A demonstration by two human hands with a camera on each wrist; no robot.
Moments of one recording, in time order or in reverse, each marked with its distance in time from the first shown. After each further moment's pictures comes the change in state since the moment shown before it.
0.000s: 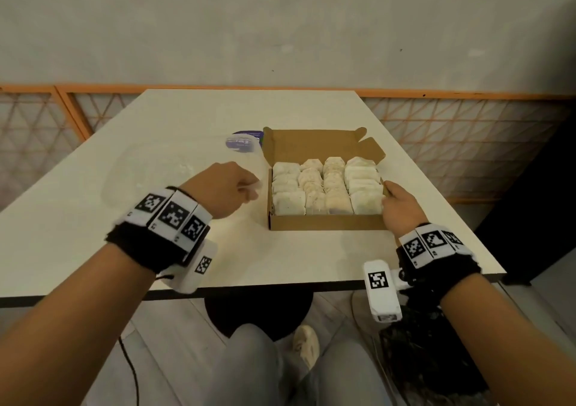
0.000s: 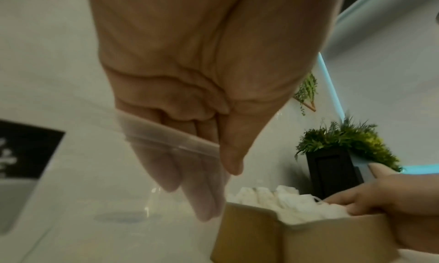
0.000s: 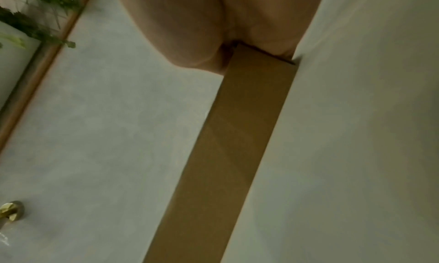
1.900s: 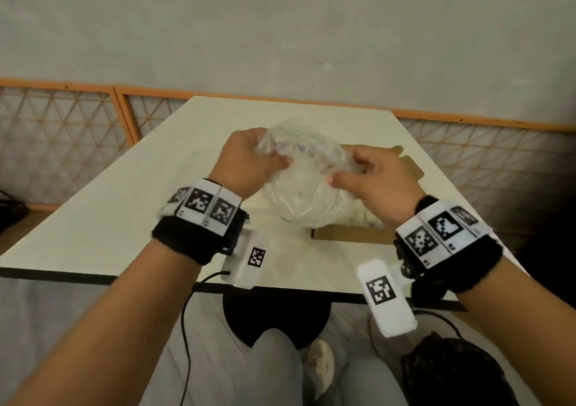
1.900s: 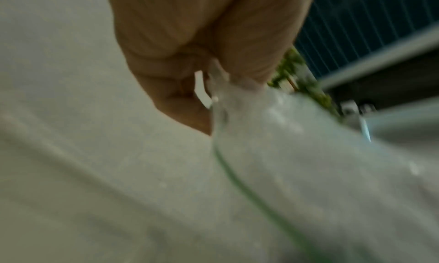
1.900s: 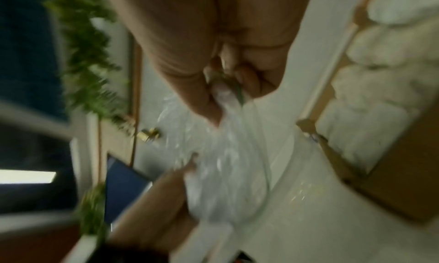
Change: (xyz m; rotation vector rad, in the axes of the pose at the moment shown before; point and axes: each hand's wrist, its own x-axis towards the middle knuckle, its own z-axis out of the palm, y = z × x) left_hand -0.018 -0.020 -0.026 -0.918 0.504 -0.001; right_hand -0.069 -0.127 0.053 0.245 -0.367 -0.397
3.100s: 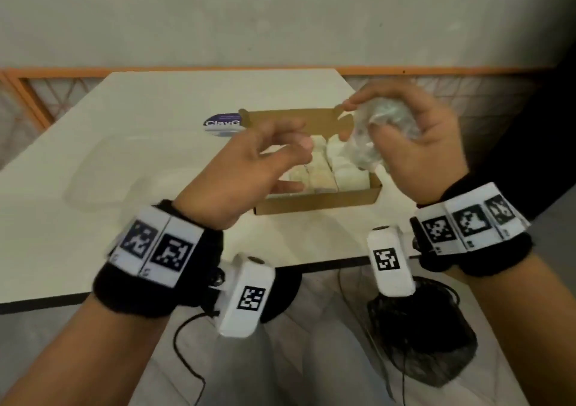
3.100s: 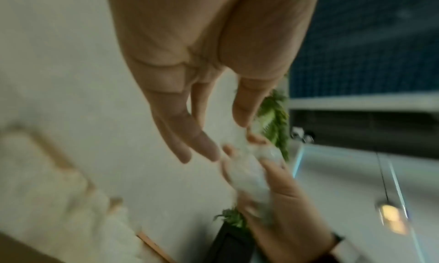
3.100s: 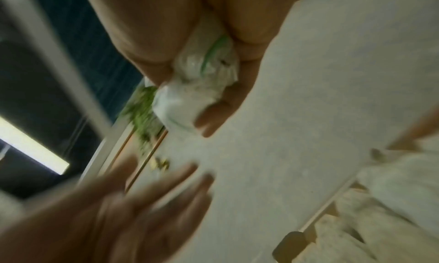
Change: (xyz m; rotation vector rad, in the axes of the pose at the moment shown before) left_hand -0.054 0.042 0.070 -0.287 -0.479 -0.094; right_hand -0.045 0.010 -0.082 -0.127 0.266 -0.464
